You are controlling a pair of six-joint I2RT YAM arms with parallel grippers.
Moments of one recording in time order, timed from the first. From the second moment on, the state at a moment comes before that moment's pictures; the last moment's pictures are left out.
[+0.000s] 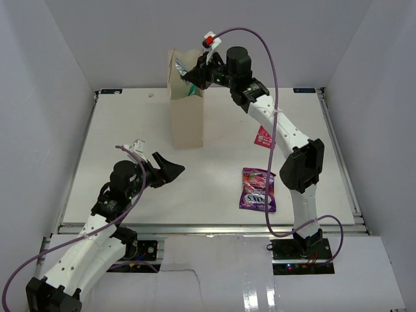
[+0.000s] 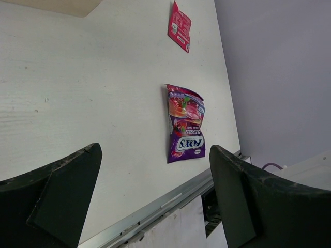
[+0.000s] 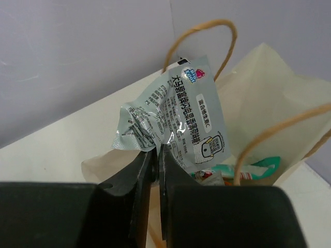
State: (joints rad) left arm -0.40 0.63 0.50 -0.17 0.25 -0.82; right arm 0.58 2.08 2.19 -0.11 -0.53 0.10
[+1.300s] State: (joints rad) left arm -0.89 1.84 1.19 -0.10 0.19 -0.76; right arm -0.01 1.17 0.79 -0.63 -0.71 -0.43
